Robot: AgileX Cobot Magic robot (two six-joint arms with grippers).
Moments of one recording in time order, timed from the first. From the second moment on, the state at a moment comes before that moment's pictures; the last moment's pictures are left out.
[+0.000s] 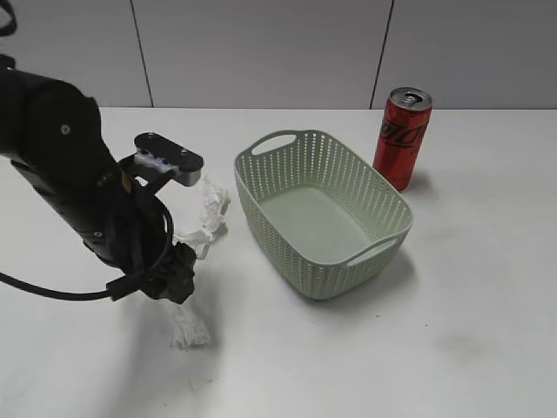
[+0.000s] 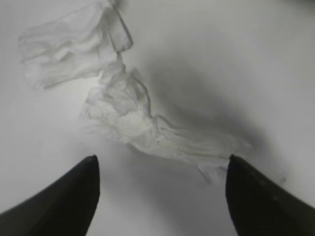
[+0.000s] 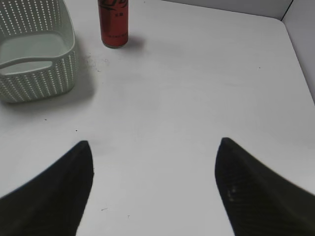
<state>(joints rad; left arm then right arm) -0.60 1.71 -0.95 -0.20 0.64 0.31 0.15 0.00 -0.42 0.04 0.94 -0.08</state>
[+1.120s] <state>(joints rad) -0.60 1.91 -0.97 -0.28 0.57 0.31 0.15 0.00 -0.42 0.04 0.94 -0.08</state>
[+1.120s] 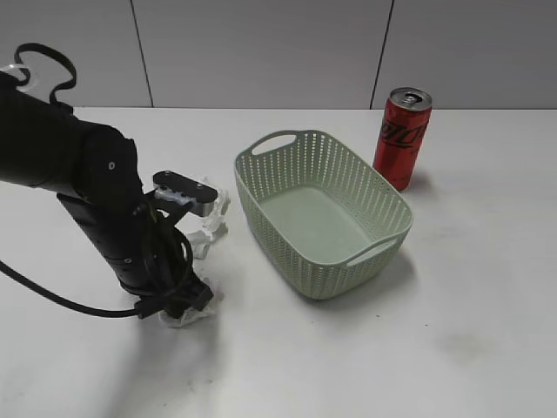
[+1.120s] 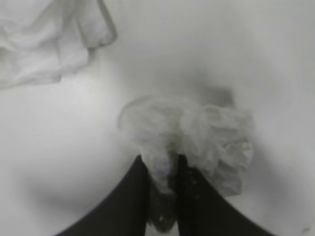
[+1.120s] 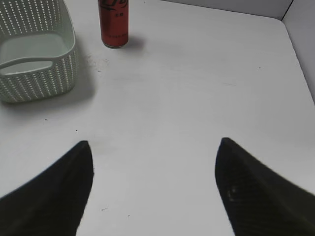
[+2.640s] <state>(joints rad) -0.77 1.82 -1.17 -0.28 0.19 0.31 0.15 0.00 -0.42 0.04 0.94 -0.08</state>
